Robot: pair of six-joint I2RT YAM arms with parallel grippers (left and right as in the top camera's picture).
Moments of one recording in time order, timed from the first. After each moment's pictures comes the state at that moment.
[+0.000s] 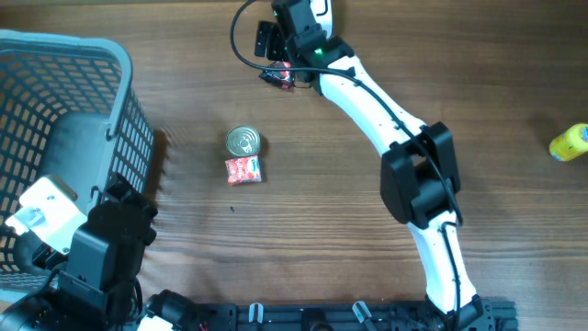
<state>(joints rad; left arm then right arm) -0.45 0.74 1.30 -1.43 -0.79 -0.96 0.54 2.36 2.08 -0.43 0.15 0.53</state>
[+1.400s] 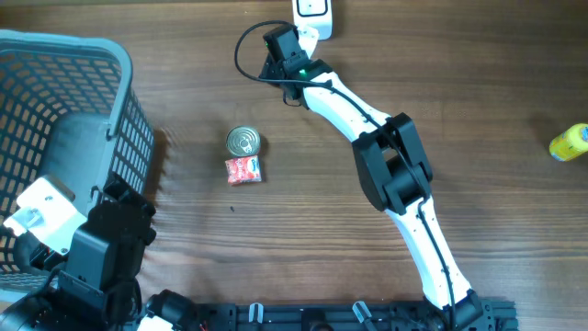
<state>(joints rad) -0.45 0.74 1.30 -1.43 -0.81 -0.96 0.55 2.58 2.10 -0.34 0.25 0.74</state>
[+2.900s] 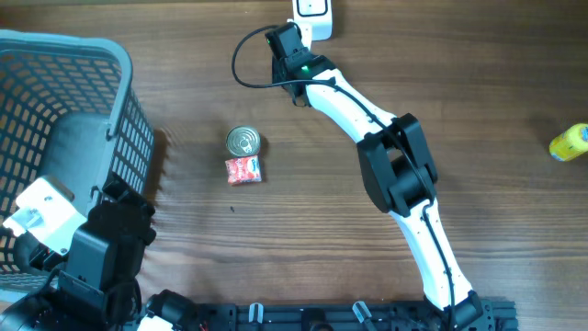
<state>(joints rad) -0.45 0.74 1.30 -1.43 -0.82 -0.96 0.55 2.52 2.09 -0.42 0.27 0.44</state>
